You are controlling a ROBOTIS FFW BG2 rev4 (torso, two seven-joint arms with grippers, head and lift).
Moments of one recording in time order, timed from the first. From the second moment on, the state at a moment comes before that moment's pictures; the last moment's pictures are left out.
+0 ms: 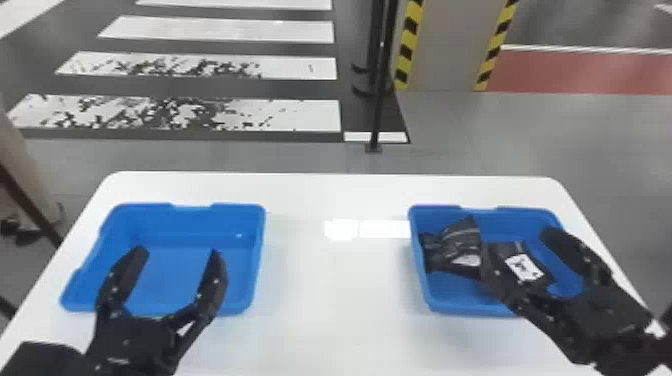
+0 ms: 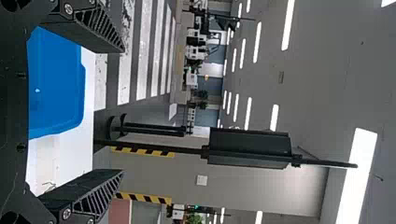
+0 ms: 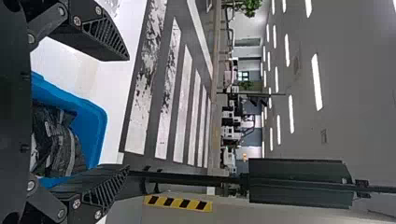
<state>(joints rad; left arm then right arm) 0.60 0.07 0.00 -1.97 0.15 -0.30 -0.12 0.63 -0.14 -0.21 -2.26 -0.19 0.16 0.40</state>
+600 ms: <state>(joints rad) 0.60 0.07 0.00 -1.97 0.16 -0.30 -0.12 0.63 -0.15 -0.20 -2.26 -0.19 0.16 0.39</state>
